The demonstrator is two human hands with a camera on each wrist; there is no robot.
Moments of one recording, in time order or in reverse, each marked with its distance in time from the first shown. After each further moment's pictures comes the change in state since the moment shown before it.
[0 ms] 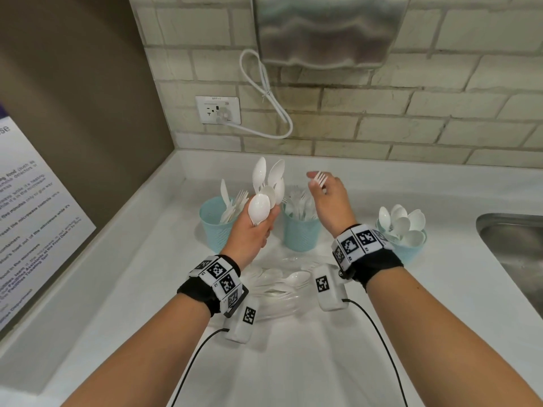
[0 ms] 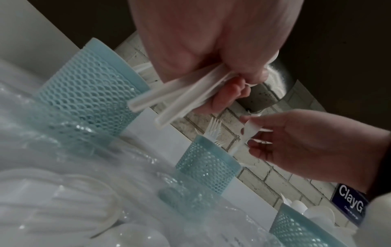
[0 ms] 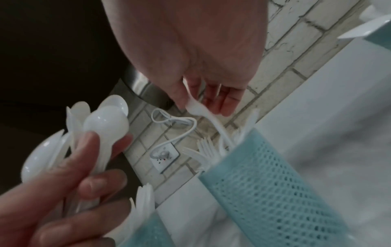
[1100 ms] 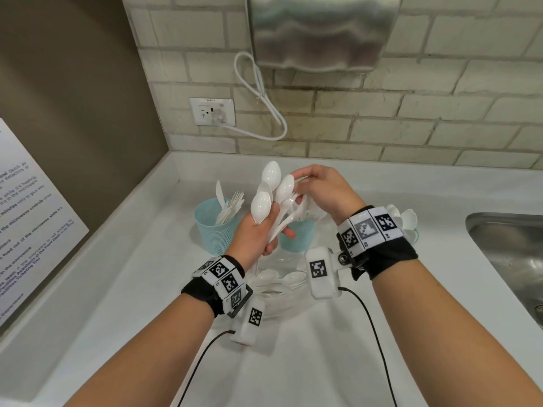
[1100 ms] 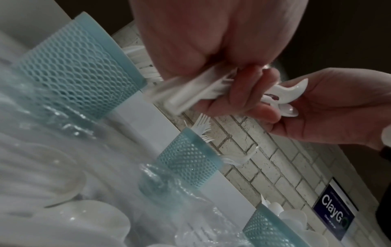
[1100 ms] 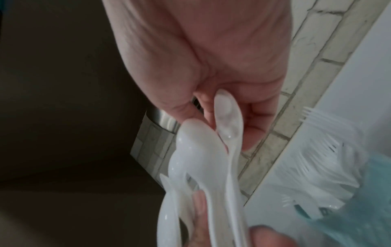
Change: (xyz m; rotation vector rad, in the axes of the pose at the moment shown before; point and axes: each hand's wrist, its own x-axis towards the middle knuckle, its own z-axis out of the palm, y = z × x) left_hand -0.006 0.010 0.011 -0.075 -0.147 -0.070; right_hand -0.010 -0.057 -0.028 0.241 -0.252 0.172
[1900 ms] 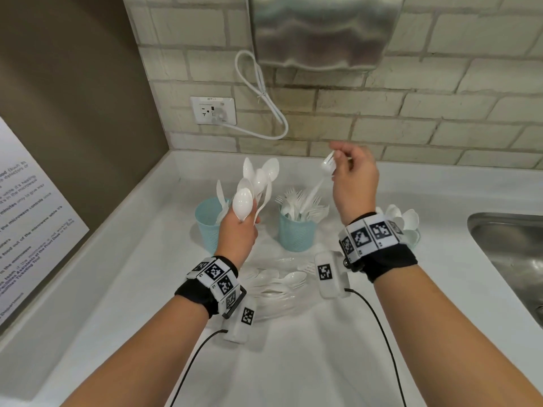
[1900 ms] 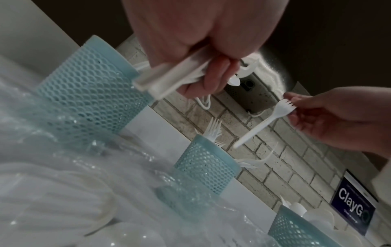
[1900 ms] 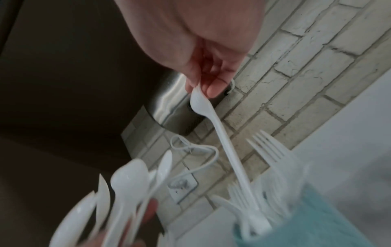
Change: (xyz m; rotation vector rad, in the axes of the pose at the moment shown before) left_hand 0.013 -0.014 -0.018 0.044 0.363 -0.011; right_hand 0.018 0.020 -0.015 -0.073 0.625 -0.408
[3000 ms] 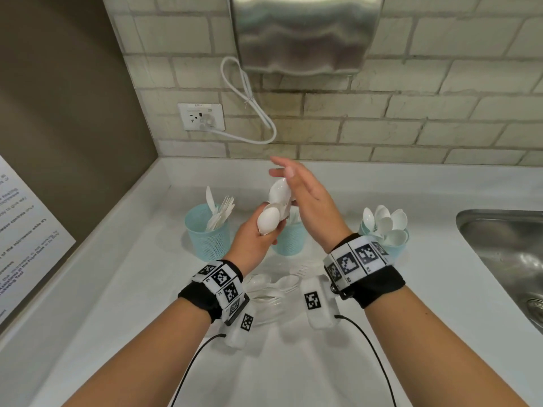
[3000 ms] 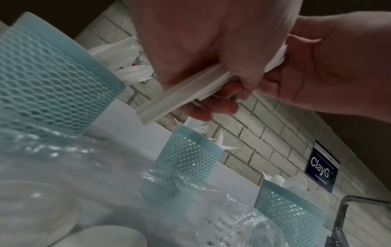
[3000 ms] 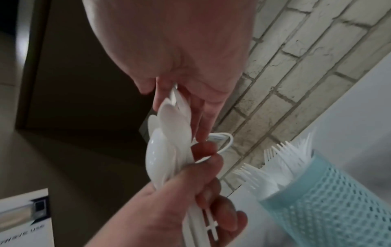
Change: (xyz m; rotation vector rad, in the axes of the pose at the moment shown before) left_hand -0.011 0.003 0.026 0.116 -0.327 0.201; right_hand -0.045 -0.021 -0.004 0.290 -0.574 0.033
